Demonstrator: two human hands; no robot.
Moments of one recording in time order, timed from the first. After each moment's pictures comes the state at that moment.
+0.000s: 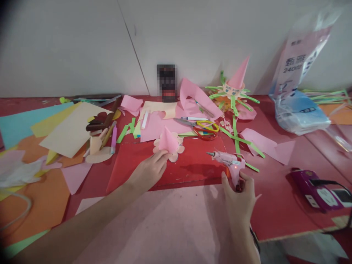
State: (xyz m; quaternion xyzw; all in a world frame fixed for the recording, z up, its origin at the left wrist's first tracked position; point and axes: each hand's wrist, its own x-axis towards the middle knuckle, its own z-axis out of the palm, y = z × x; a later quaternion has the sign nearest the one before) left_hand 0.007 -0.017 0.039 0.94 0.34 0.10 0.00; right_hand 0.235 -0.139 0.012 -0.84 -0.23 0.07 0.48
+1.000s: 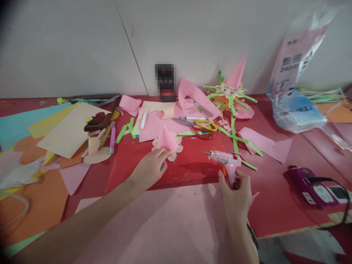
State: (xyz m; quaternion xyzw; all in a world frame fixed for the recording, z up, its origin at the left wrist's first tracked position) left_hand 0.016 -0.010 0.045 0.91 0.39 0.09 0.09; right_hand 0.232 -0.138 0.017 -0.85 -0.23 0.09 0.46
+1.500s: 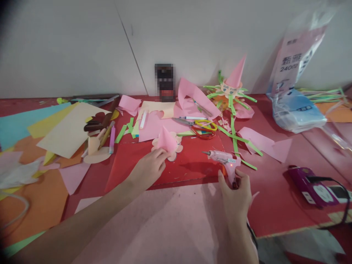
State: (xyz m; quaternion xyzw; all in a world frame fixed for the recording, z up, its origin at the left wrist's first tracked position) left_hand 0.014 -0.012 0.051 0.90 0.41 0.08 0.11; right_hand 0.230 -0.137 0.020 -0.85 -0.23 0.09 0.46
